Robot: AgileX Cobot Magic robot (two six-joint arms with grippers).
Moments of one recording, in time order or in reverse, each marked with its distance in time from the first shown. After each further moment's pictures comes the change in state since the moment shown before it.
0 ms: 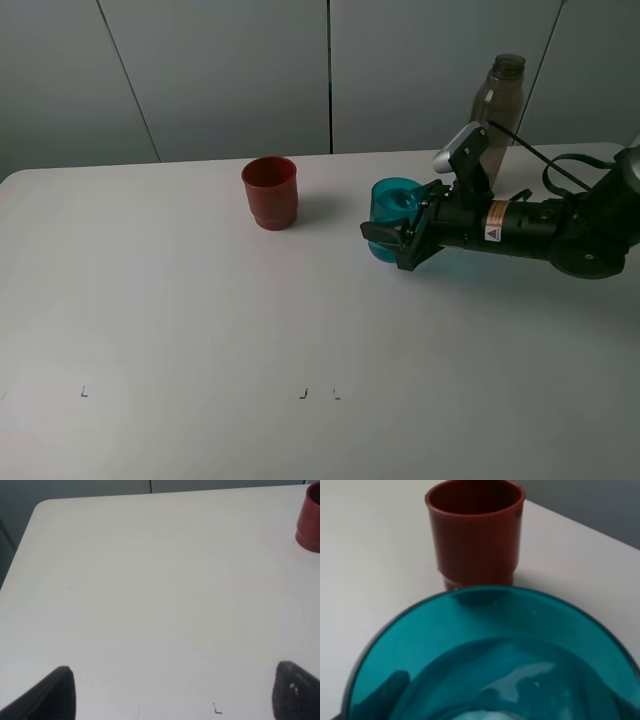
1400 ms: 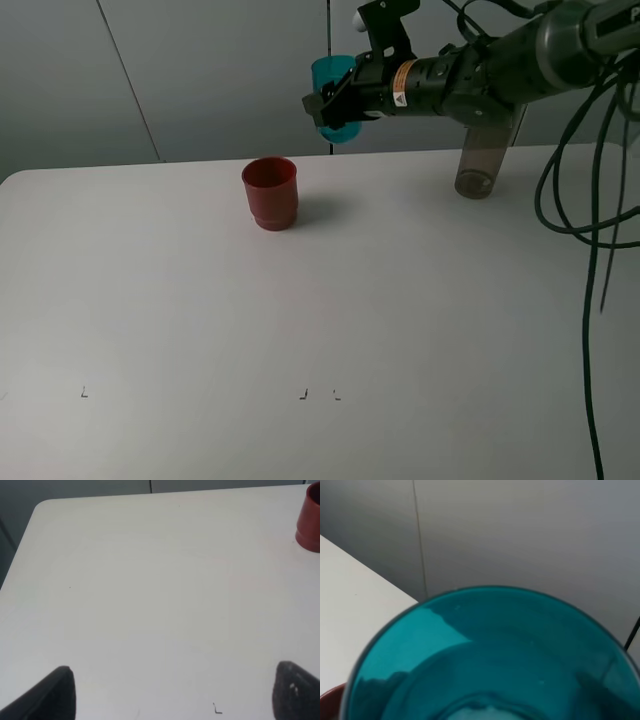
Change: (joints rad) left arm 0.000 0.000 0.000 0.000 0.000 0.000; right arm 0.219 0.011 -0.644 0.004 0.608 0.397
